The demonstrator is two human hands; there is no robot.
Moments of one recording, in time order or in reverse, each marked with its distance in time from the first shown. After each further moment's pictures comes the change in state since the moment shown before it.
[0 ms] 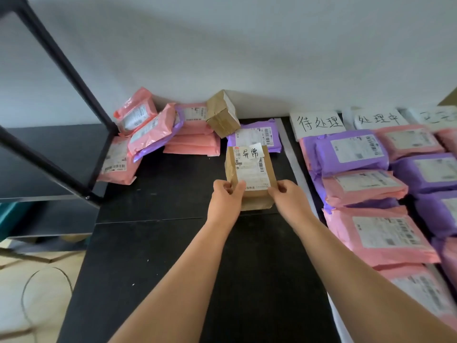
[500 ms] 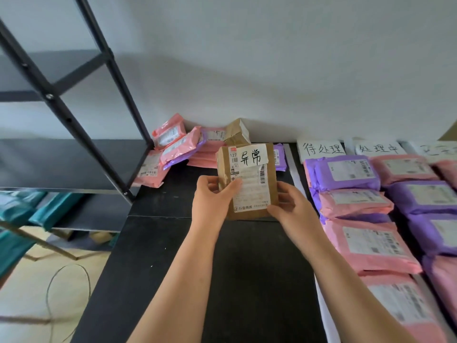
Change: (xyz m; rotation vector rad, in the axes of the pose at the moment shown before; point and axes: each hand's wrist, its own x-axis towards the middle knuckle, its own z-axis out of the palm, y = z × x) left_hand -0.129 0.043 -0.051 -0.221 0.238 0.155; right_hand -0.127 -0.025 -0.054 0.256 -0.050 -0.350
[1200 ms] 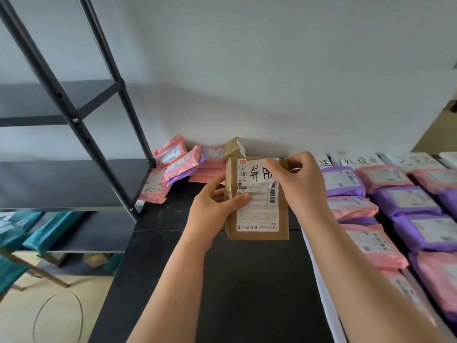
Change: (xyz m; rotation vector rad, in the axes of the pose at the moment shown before) left_hand -0.041 0.022 -0.053 -0.120 -0.332 0.154; right_hand -0.020 -0.098 -0.002 -0.008 0.402 -0.162
